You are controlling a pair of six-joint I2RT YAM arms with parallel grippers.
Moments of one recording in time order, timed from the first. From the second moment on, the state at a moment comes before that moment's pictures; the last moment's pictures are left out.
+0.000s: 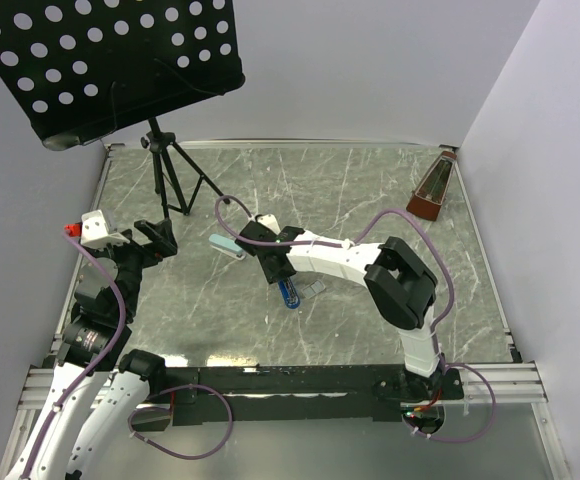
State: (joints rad) left arm -0.30 0.44 0.69 -0.26 -0.38 -0.39; right arm 0.97 1.97 1.47 -0.71 0.36 0.52
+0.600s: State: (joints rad) left arm -0.30 0.44 0.69 -0.26 -0.38 -0.39; right arm 0.96 1.99 1.47 -0.71 0.37 0.53
